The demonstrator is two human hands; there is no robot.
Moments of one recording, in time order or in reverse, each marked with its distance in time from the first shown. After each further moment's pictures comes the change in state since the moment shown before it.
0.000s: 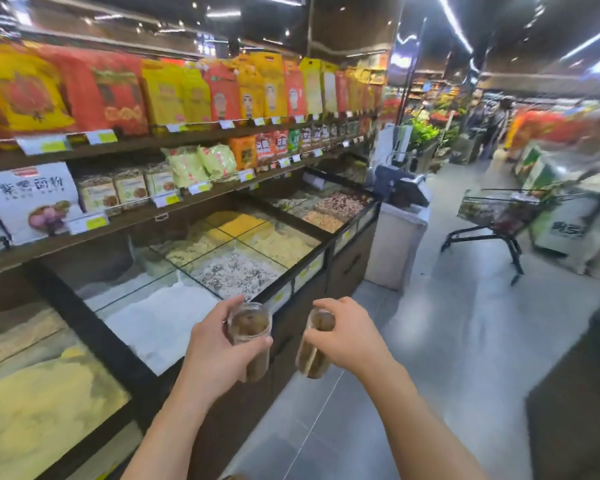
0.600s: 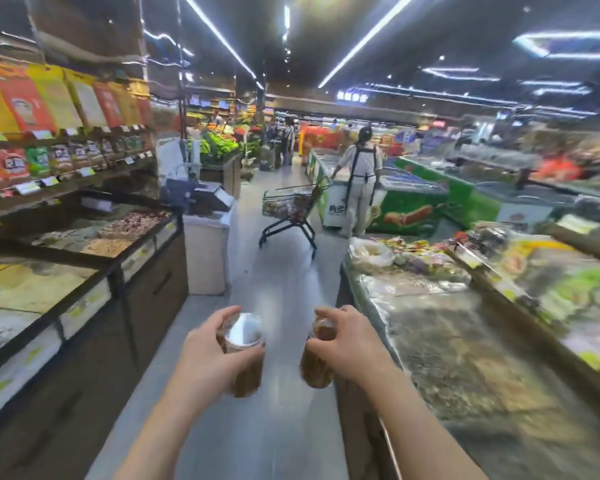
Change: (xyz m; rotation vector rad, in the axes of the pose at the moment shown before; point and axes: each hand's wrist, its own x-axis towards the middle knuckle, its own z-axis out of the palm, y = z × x) left_hand -0.182 0.196 0.303 -0.121 -0.551 0.282; right_hand -0.295 0.248 -0.255 -0.097 0.406 0.461
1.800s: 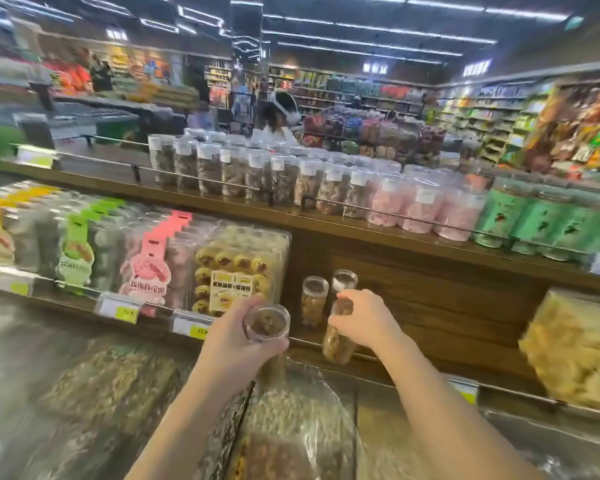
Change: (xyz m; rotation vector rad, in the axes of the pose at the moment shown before) left_hand -0.152 0.297 0.661 -0.163 -1.349 0.505; right_hand -0.330 0.495 -0.359 -0.132 0.646 1.328
